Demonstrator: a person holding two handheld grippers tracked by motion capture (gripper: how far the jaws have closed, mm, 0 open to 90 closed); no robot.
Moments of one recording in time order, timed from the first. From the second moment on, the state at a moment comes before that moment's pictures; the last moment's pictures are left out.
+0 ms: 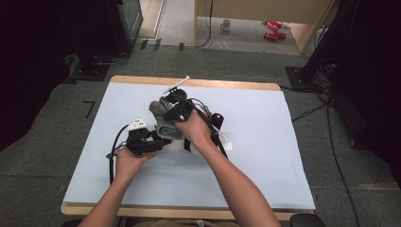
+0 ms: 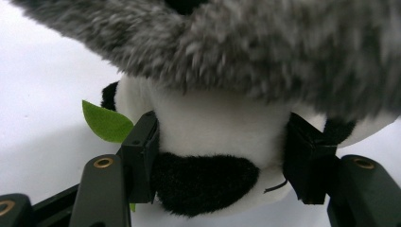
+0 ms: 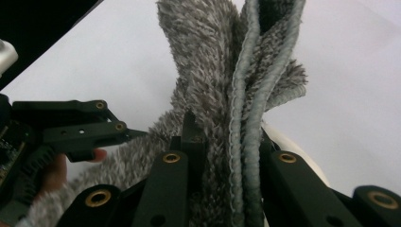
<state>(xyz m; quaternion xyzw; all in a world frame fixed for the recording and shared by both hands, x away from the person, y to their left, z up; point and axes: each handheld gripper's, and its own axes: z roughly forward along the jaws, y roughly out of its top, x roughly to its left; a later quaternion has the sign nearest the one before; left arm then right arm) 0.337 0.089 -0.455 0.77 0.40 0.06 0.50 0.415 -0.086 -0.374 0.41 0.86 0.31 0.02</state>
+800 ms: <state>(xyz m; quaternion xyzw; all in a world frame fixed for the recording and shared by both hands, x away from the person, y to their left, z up) 0.339 0.090 -0.457 0.79 0.38 0.06 0.49 0.415 -0.187 -0.383 0.48 0.83 0.28 0.05</state>
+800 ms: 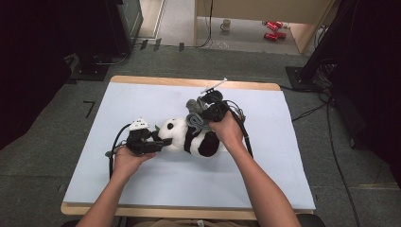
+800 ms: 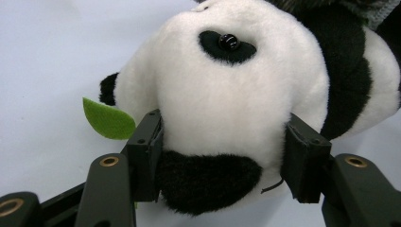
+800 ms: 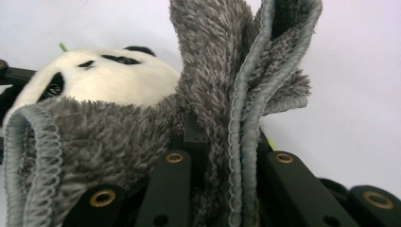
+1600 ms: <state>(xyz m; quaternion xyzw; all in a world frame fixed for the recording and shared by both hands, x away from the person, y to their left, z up) 0.348 0.092 -0.451 0.78 0.38 0.04 0.50 0.420 -0.149 -0.321 0.44 0.83 0.34 0.06</state>
